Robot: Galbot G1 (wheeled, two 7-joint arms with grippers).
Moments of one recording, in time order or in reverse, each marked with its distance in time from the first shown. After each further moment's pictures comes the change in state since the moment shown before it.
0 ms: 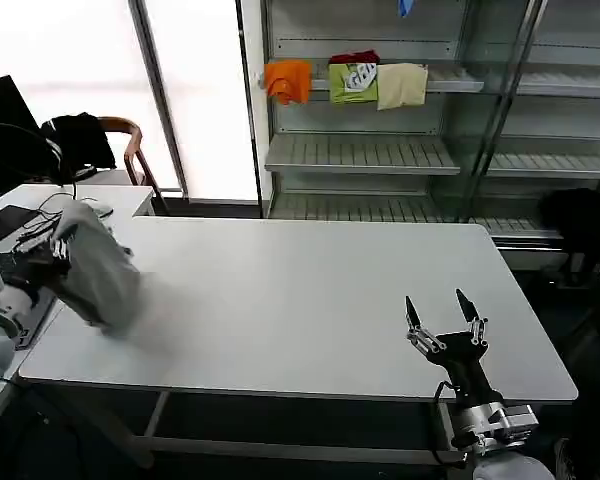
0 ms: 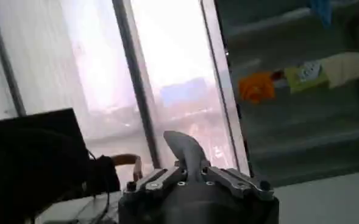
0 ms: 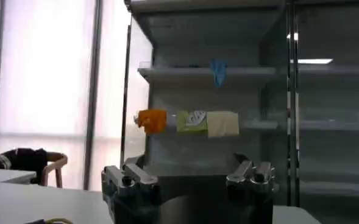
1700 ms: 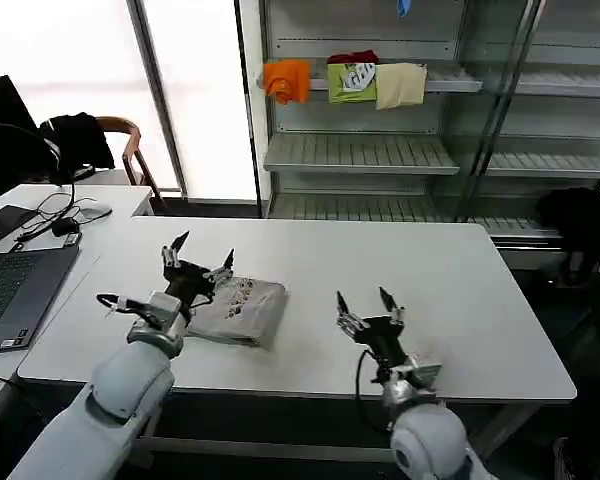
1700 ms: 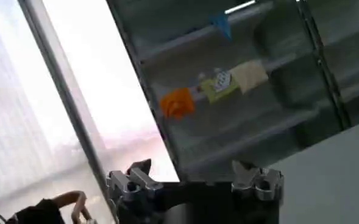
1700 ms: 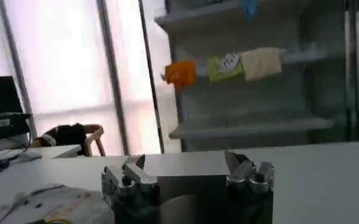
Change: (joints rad) left arm -0.126 -0.289 0.483 -0.217 0.393 0.156 -0.229; right arm 0.373 0.177 -0.326 -0.203 0.110 -0.299 0.086
